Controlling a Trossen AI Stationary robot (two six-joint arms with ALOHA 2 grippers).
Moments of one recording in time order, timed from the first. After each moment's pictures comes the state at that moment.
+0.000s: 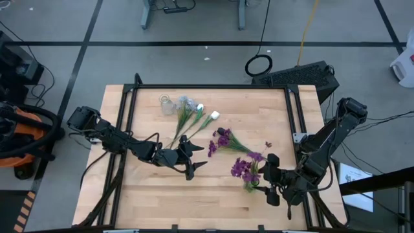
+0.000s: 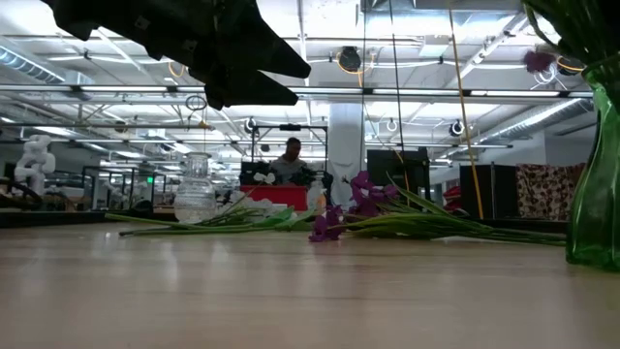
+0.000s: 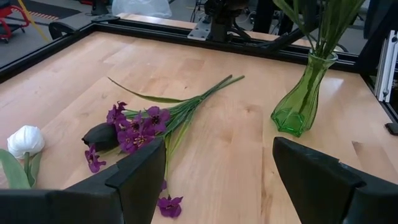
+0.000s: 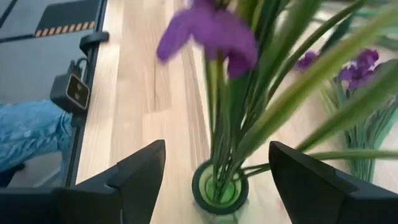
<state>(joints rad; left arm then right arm) -0.35 1.54 0.73 0.44 -0.48 -0.28 0.88 1.26 0.88 -0.54 0.63 0.88</state>
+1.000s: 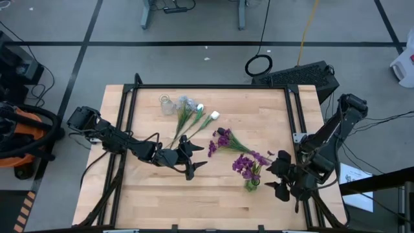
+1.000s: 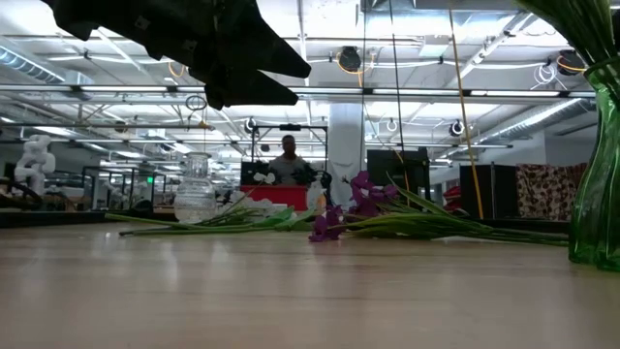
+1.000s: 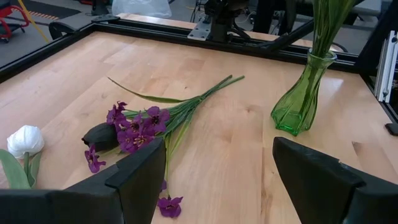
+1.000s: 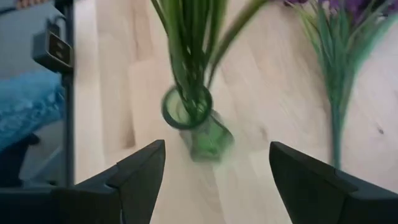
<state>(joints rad) -0.35 1.54 0.73 0.44 -0.48 -0.28 0.93 1.16 0.88 -0.82 0.52 1.12</state>
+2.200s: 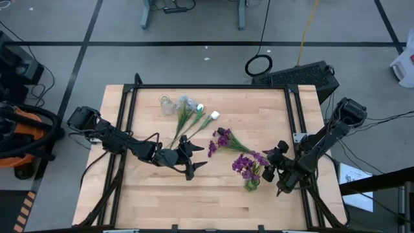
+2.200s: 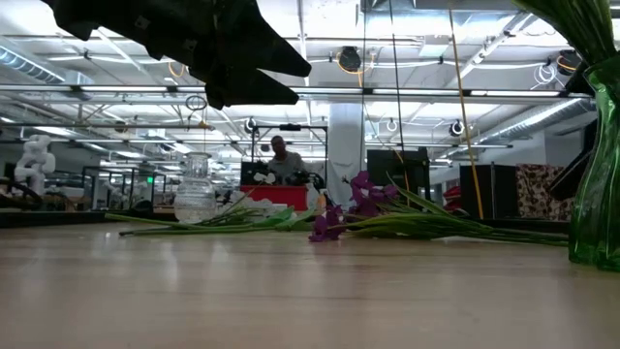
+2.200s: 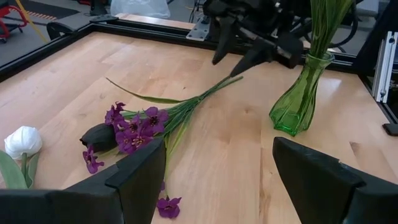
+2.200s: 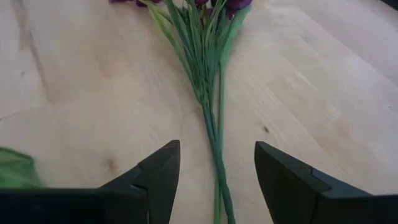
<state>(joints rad) -0.35 1.54 0.73 0.44 -0.47 -0.28 0.86 1.30 0.47 -0.61 0.86 1.32</state>
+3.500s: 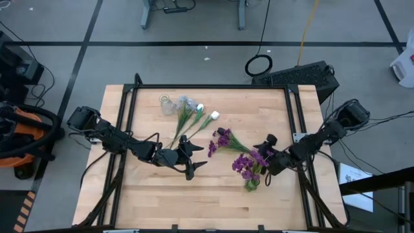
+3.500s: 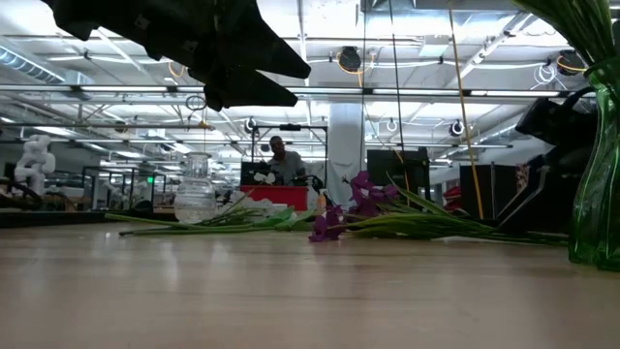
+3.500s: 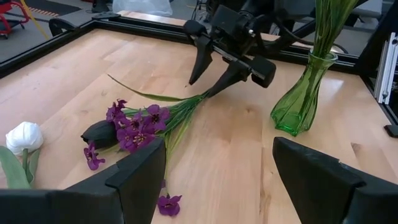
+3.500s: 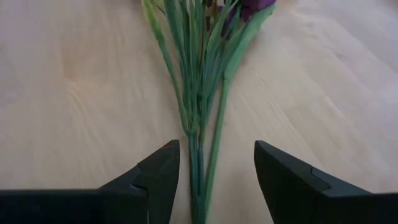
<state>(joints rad) -0.35 1.54 0.73 0.43 -0.48 -0.30 0.54 1.30 0.22 0.11 0.74 0.68</state>
